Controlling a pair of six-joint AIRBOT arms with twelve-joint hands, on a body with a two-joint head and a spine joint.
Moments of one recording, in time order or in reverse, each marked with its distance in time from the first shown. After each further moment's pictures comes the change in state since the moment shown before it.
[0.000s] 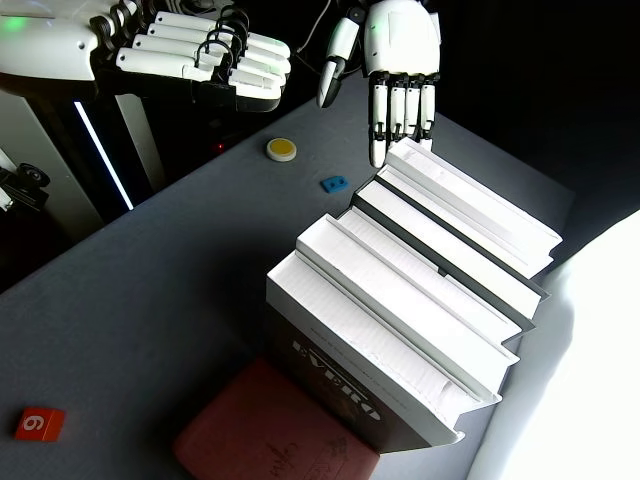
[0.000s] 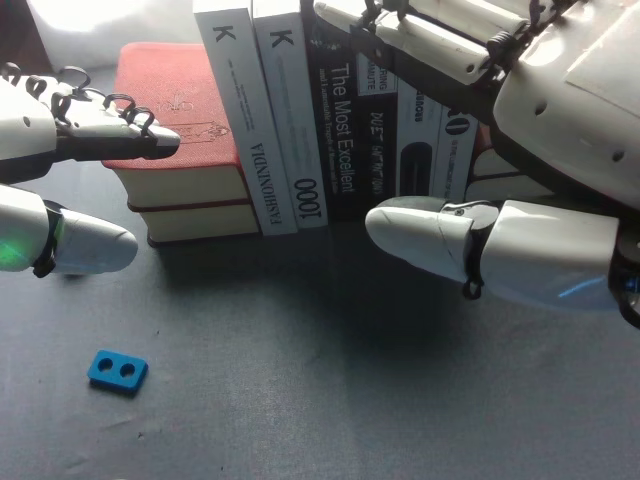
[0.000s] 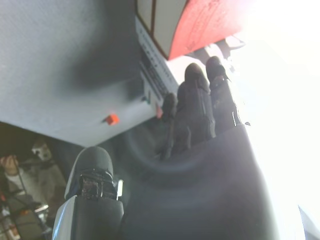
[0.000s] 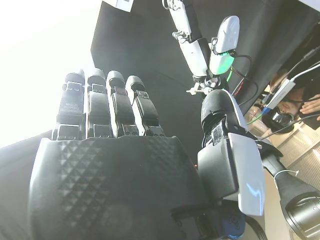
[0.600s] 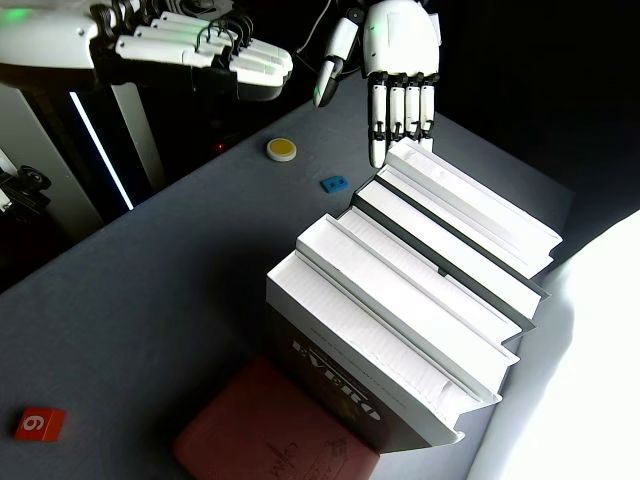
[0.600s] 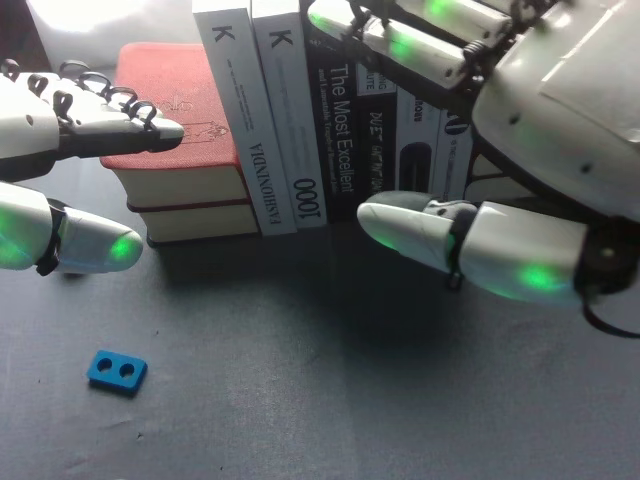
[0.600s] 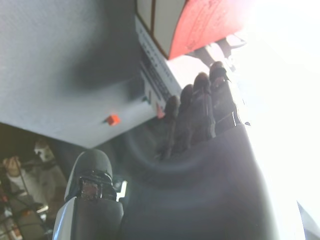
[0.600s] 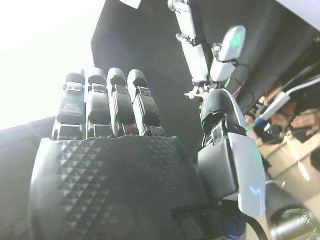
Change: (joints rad) left arm 0.000 -0.005 0.000 0.000 0.009 0.004; right arm -0.037 -0.090 0.022 0.071 0.132 -0.241
